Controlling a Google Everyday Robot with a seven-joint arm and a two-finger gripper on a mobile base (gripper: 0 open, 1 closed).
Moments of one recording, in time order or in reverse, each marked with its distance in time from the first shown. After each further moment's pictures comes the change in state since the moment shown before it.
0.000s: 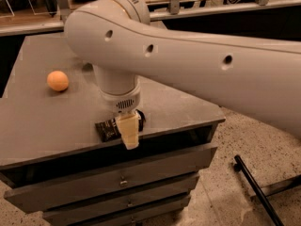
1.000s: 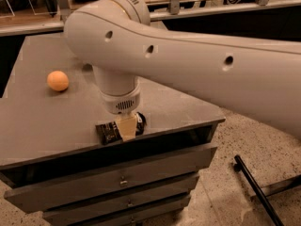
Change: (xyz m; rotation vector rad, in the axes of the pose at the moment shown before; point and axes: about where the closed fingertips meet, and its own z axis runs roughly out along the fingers) arm 0.000 0.001 0.000 0.002 0.002 -0.001
